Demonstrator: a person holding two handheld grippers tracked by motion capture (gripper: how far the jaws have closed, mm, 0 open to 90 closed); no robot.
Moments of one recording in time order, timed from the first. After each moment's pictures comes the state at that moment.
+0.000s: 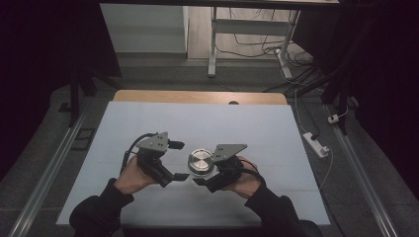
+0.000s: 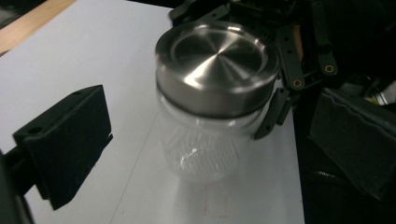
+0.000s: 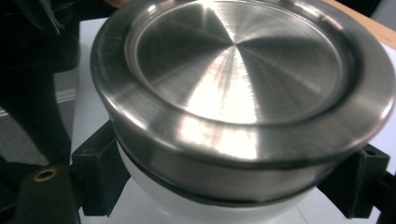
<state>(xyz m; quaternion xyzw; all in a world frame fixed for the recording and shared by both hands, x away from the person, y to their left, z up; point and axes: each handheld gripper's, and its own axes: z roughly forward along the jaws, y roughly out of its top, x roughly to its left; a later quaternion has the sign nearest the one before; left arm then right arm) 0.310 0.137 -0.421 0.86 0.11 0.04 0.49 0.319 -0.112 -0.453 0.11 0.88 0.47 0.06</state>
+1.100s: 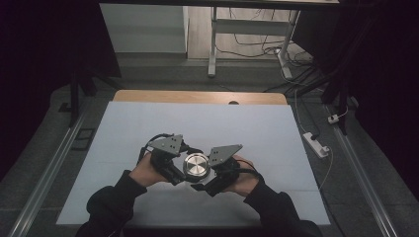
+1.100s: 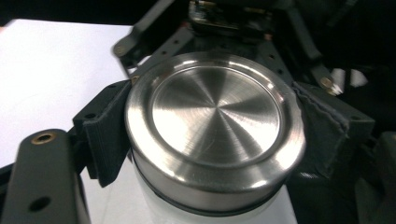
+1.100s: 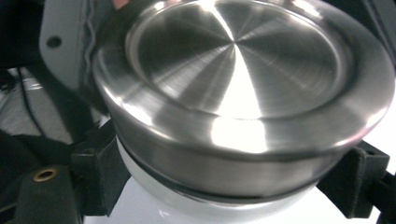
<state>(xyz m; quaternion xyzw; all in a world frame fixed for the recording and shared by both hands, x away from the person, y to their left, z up) 0.324 0.111 -0.430 0.85 0.04 0.00 0.52 0.317 -0.105 -0.450 0.04 0.89 0.46 0.04</state>
